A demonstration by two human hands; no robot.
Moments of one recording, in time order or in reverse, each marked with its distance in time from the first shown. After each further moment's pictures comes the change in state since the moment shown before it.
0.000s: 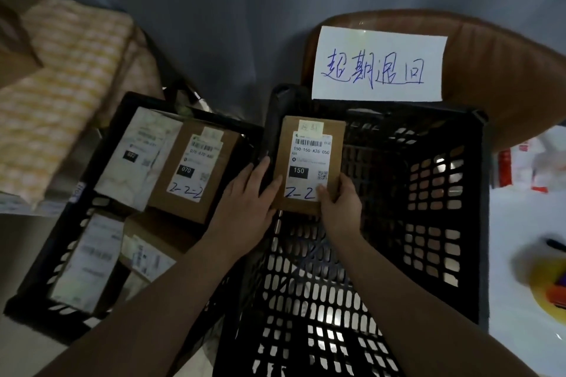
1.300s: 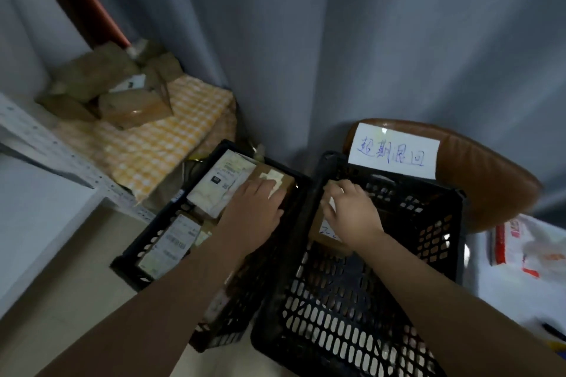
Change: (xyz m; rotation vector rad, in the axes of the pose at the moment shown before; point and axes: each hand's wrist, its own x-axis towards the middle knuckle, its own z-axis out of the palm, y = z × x) left_hand -0.091 0.006 -0.163 0.140 0.209 -0.105; right_hand -0.096 -0.147 -0.057 -0.903 -0.222 -0.856
